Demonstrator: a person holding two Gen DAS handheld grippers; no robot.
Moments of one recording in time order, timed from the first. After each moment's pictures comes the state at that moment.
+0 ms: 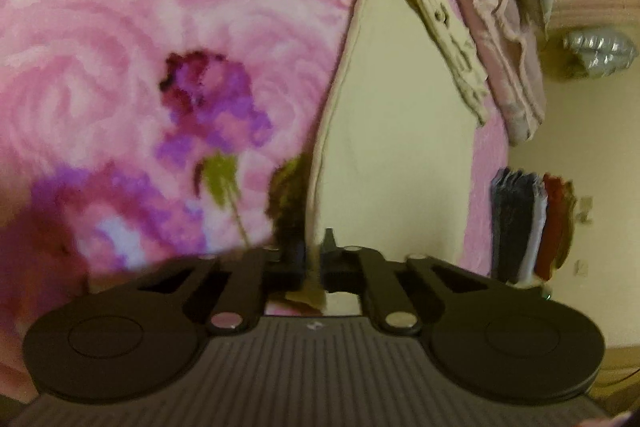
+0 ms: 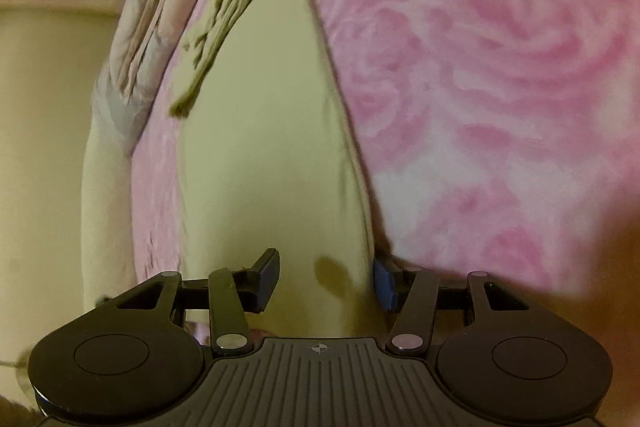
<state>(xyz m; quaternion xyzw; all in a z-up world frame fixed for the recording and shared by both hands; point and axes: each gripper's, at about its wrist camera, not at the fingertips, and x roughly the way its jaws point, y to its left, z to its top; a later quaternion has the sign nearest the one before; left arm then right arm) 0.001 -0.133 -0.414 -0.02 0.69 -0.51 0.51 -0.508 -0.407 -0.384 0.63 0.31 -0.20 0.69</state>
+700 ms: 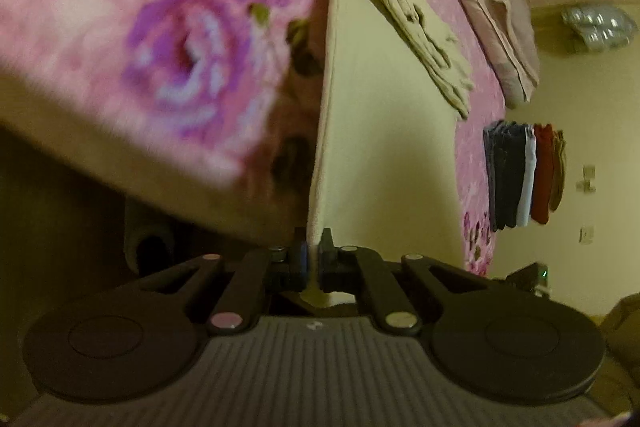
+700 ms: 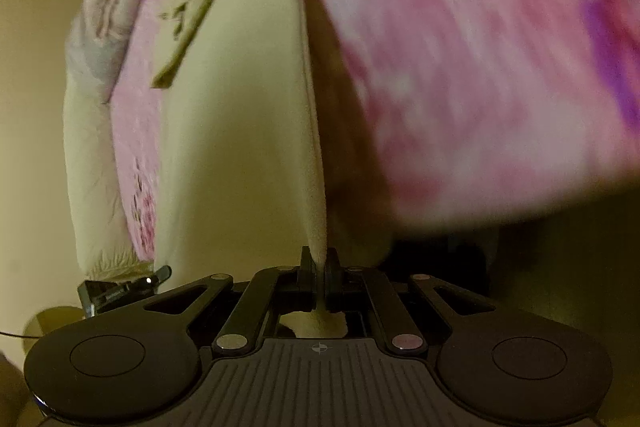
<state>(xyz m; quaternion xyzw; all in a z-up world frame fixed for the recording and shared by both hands) -0.049 0.005 -0.330 -0.03 0.71 -0.48 0.51 -0.573 -0.315 -0.338 0.69 0.36 -0.17 0.60</state>
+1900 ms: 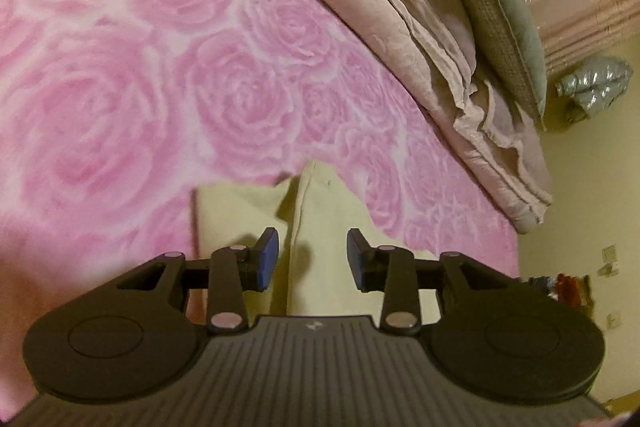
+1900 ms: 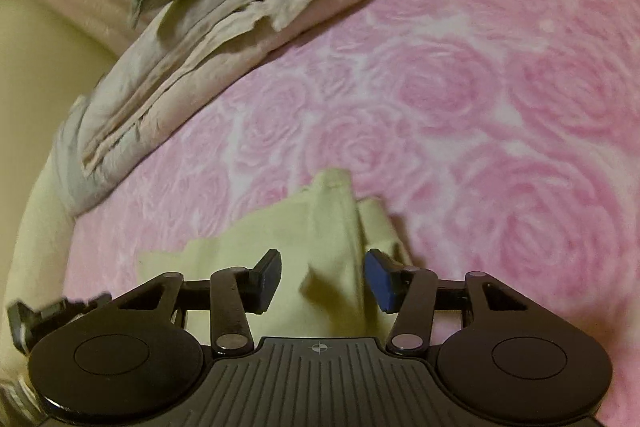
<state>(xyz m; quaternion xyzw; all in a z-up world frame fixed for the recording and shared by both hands) 0.073 -0.334 -0.369 -0.04 0.58 -0.53 0.62 -0.409 -0.565 -0.308 0.46 0.27 -0.33 0.78</state>
